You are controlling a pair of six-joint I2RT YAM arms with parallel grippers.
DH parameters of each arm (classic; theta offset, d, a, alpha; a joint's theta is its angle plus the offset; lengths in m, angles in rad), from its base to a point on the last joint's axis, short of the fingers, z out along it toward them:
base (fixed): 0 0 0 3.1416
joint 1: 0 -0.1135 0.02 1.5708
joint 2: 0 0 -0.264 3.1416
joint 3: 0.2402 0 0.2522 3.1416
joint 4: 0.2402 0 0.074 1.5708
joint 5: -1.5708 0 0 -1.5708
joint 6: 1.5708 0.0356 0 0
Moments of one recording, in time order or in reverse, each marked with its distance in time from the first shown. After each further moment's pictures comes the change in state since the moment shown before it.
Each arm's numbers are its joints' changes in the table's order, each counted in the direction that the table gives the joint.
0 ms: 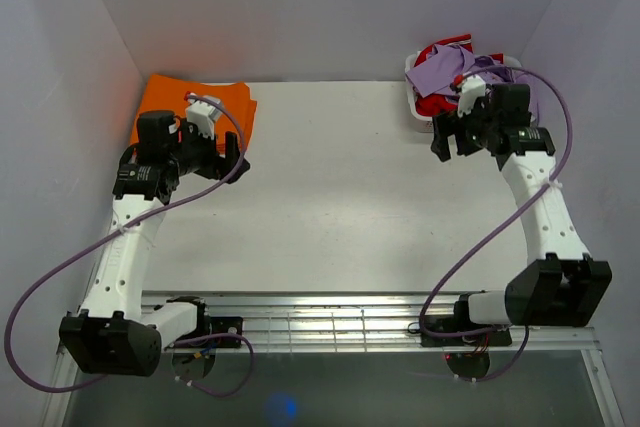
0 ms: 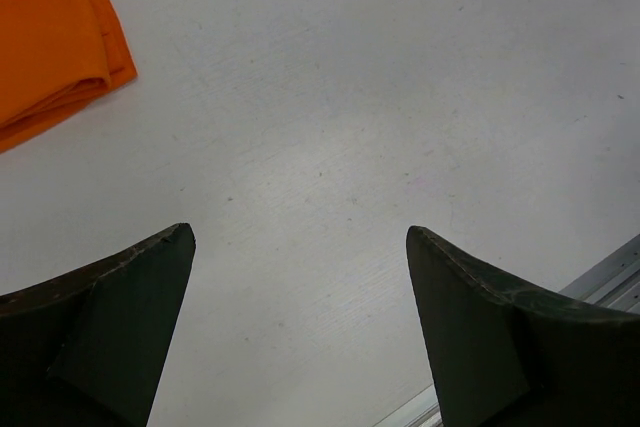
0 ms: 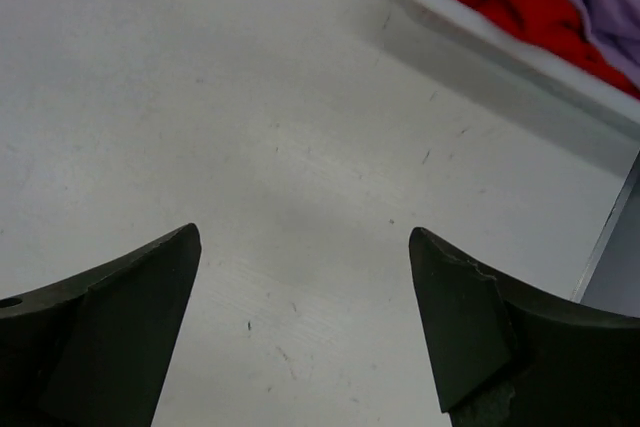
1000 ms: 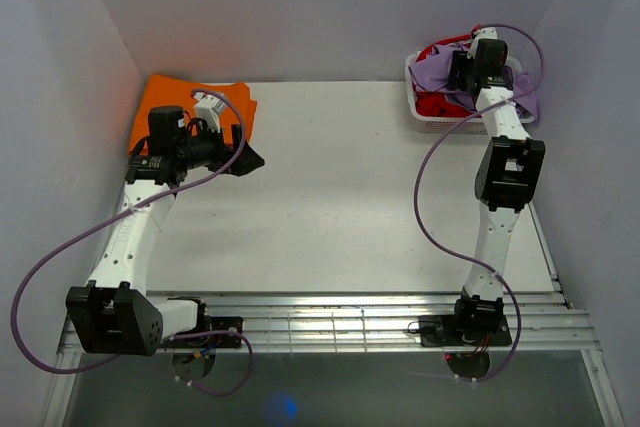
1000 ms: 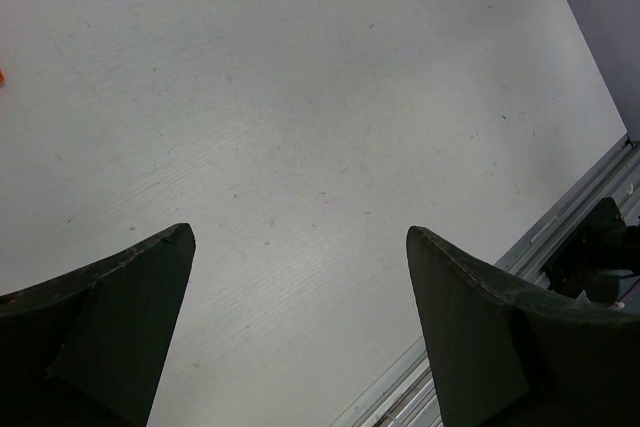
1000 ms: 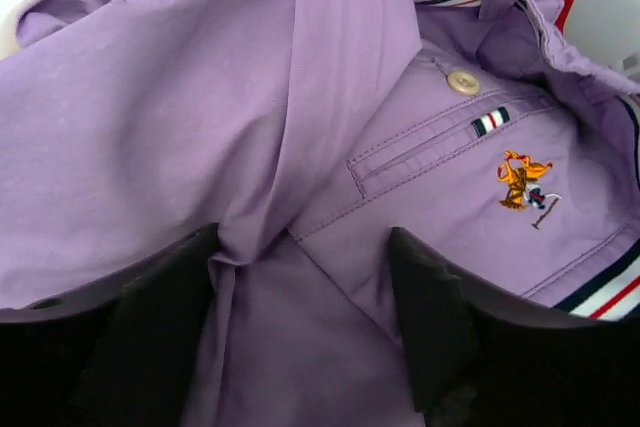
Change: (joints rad) left arm 0.000 0.119 -0.013 -0.130 -0.195 -0.186; right arm 0.095 1.078 0.890 -0.420 -0.362 0.309
